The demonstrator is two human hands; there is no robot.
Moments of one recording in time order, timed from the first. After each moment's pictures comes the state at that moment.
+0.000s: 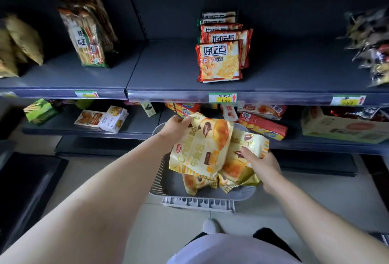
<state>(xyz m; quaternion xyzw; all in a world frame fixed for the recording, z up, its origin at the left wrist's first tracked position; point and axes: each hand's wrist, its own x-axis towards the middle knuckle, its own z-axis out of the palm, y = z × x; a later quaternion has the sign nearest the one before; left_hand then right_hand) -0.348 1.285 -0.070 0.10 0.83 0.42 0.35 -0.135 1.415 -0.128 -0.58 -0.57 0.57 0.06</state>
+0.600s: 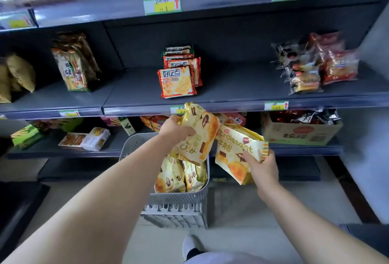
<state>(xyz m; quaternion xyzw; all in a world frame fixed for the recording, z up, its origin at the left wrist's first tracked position) -0.204 1.348 -0.001 0.14 0.86 0.39 0.29 0.010 1.455 -0.078 -0.56 -0.54 0.58 0.25</state>
